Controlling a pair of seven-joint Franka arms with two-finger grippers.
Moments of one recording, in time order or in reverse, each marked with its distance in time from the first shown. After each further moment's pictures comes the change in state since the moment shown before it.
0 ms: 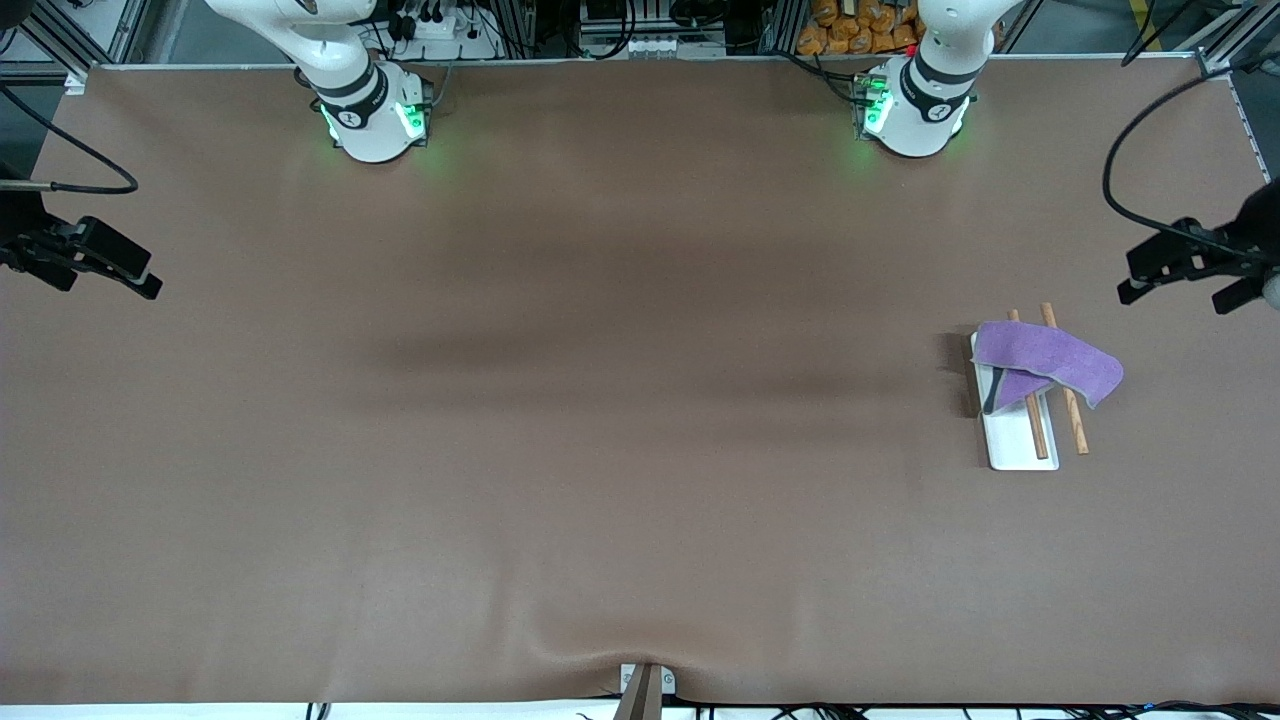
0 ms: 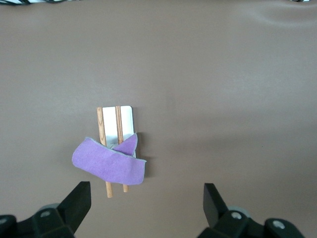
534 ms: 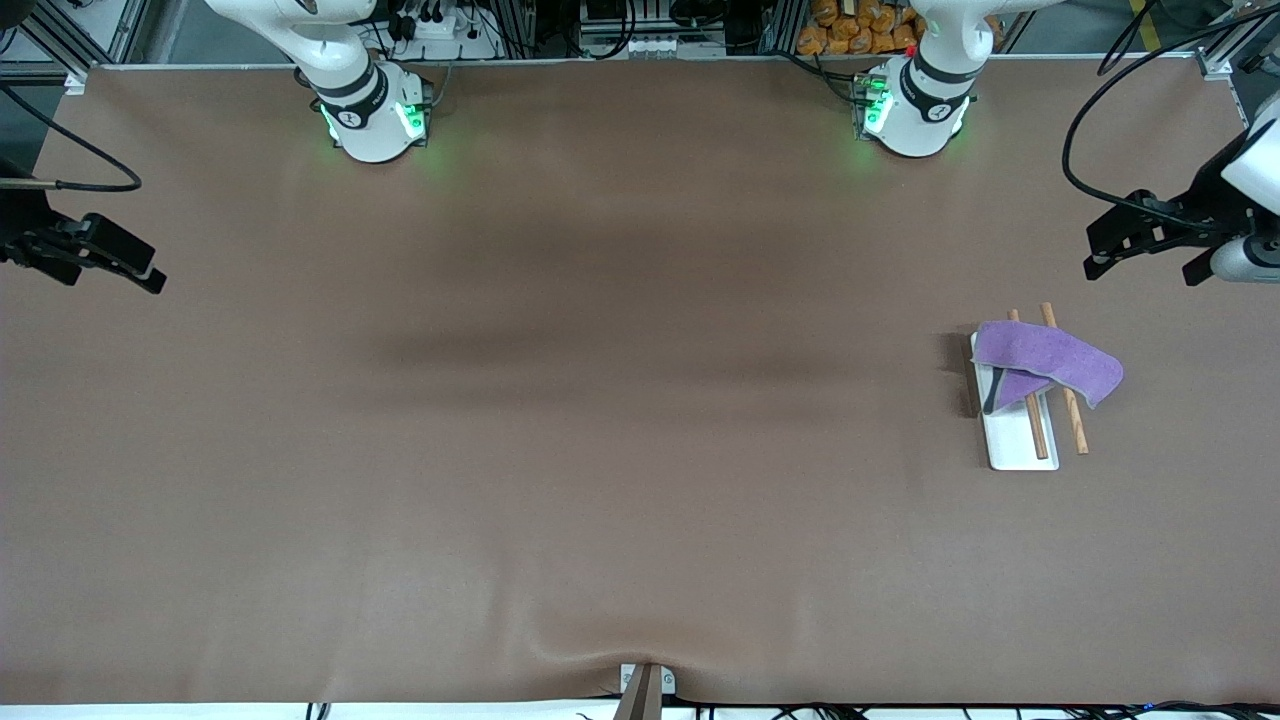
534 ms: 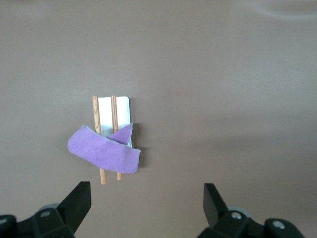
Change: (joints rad) left arm -0.458 -0.031 0.422 -0.003 0.003 -0.053 -0.070; right arm 0.000 0.000 0.000 0.000 0.000 -0.052 -0.001
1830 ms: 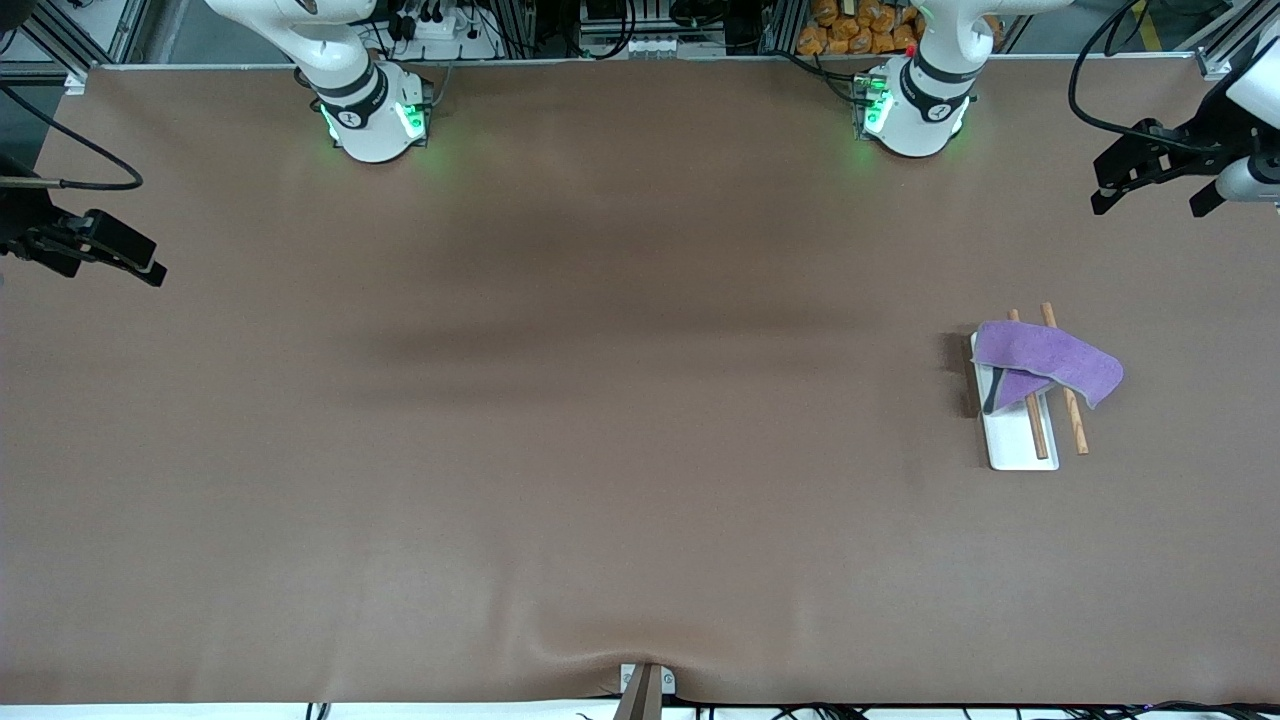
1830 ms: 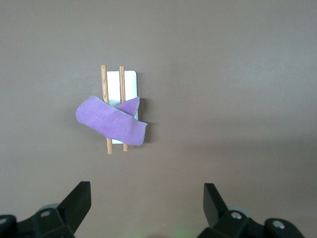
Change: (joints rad) left arm -0.041 -0.172 0.062 -0.169 0.000 -0.035 0.001; right arm 0.000 0.000 -0.001 0.000 -0.018 -0.011 -0.001
